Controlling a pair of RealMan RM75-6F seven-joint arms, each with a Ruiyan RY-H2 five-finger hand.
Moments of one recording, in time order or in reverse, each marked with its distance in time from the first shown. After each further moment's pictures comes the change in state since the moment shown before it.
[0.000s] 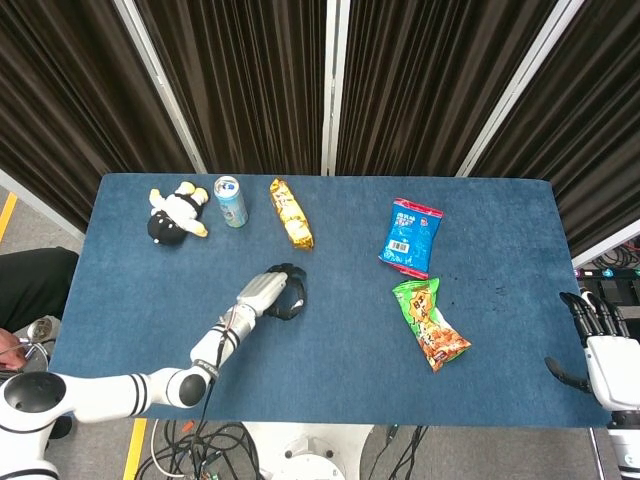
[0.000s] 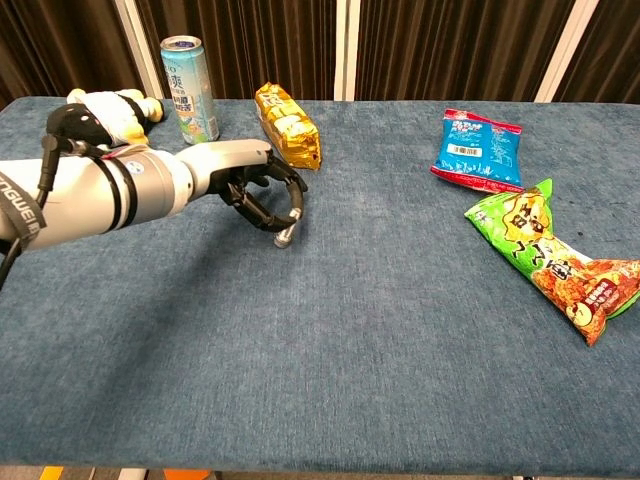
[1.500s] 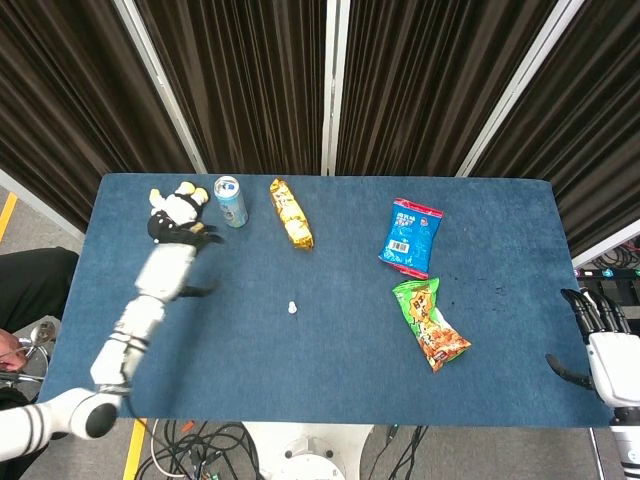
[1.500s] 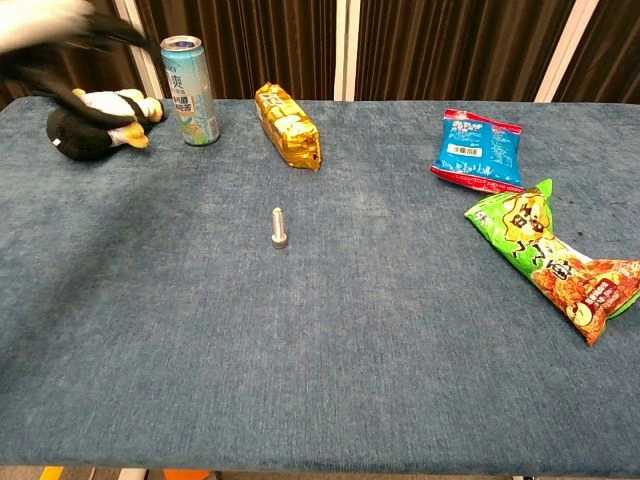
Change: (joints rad) left arm 0.303 0.411 0.067 -0.303 0.329 0.431 0.020; right arm 0.011 0.001 0.006 0.032 -0.005 -0.005 0.052
